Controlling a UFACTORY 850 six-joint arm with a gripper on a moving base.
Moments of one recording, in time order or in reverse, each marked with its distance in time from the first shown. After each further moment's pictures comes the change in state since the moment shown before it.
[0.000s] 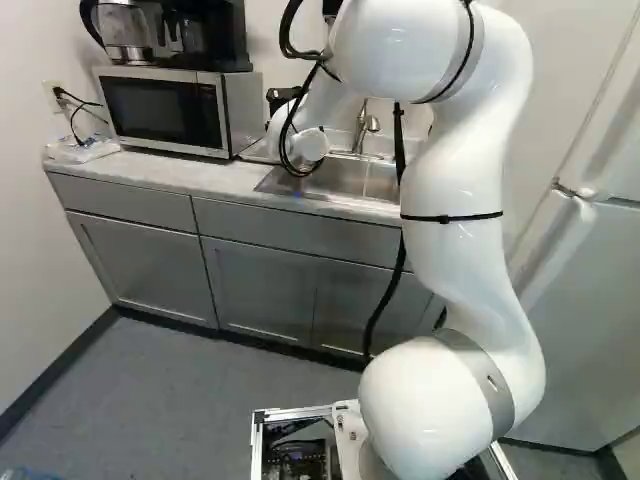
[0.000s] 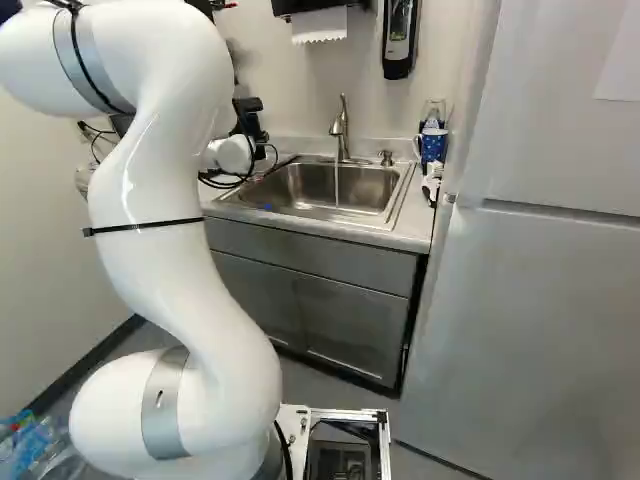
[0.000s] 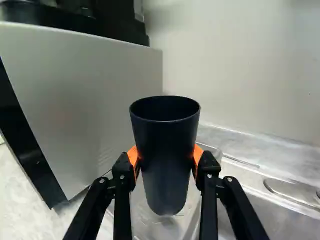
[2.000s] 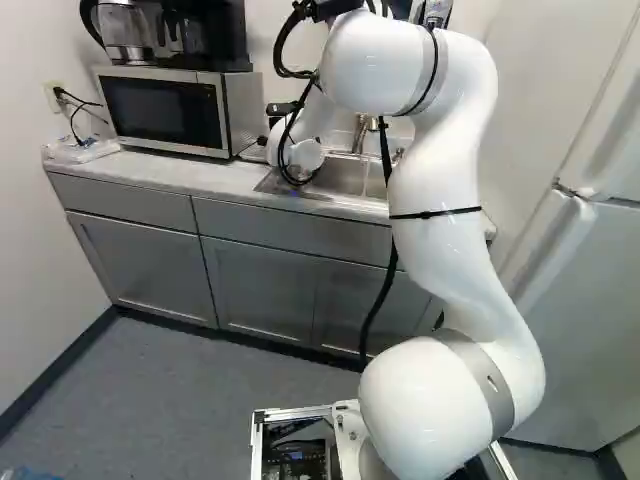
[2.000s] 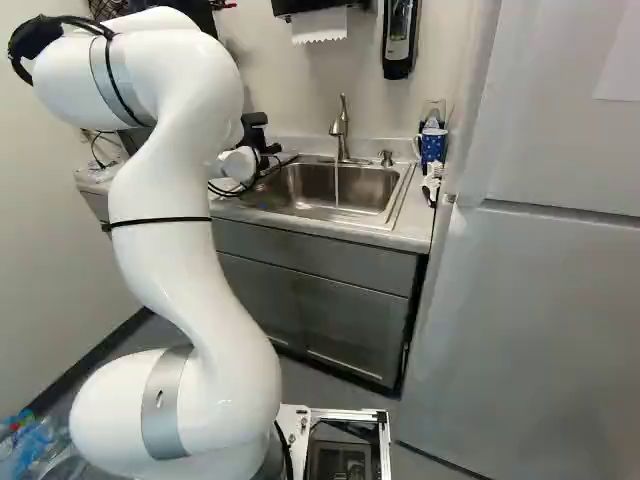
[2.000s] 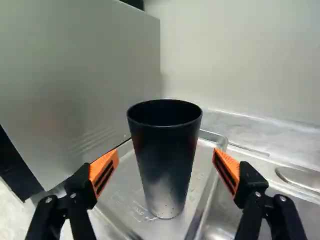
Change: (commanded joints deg) arm -0.4 -5.0 -3.2 0.0 0.0 0.0
